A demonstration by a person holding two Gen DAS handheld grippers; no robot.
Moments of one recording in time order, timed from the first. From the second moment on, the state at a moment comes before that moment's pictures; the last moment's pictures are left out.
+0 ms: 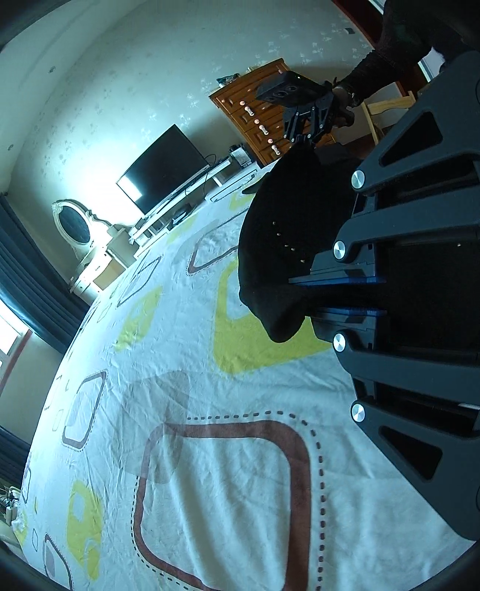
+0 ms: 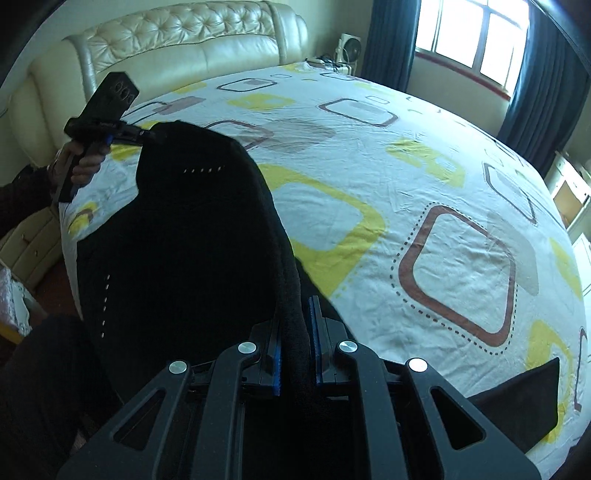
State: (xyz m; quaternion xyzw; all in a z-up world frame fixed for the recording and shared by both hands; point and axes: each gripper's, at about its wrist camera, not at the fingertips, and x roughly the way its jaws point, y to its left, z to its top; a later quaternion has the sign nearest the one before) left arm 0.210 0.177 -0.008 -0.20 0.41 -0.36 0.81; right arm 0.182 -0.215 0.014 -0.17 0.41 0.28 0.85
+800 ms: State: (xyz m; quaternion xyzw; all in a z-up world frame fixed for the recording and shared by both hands) left arm 0.020 0.203 -0.064 -0.31 0.47 -0.26 0.78; right arm 0.078 -0.255 -0.059 -0.03 0.47 0.28 0.84
